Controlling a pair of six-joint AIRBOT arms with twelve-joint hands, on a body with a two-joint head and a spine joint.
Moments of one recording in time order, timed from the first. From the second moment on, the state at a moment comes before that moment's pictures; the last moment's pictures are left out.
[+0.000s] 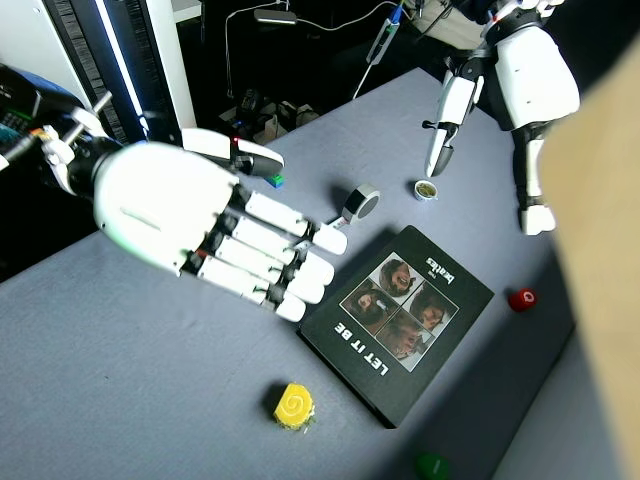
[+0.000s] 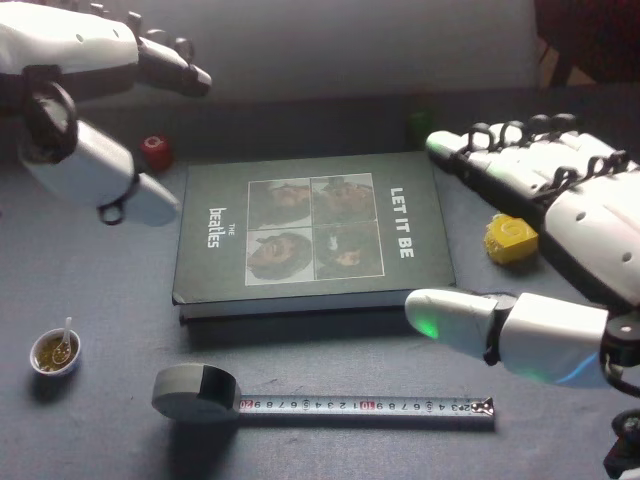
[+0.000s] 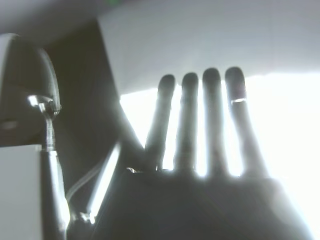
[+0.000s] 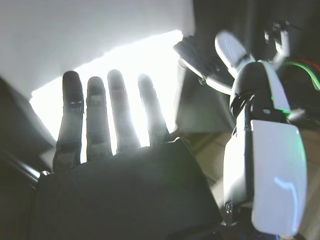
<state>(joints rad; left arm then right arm) 0.08 -0.76 0.91 0.43 0.39 0.56 -0.65 -0.86 0.49 0.73 1.00 -1.52</state>
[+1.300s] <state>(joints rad) 0.48 -0.70 0.76 -2.12 -0.09 2.78 -0.70 -0.88 0.58 0.63 0.97 -1.41</state>
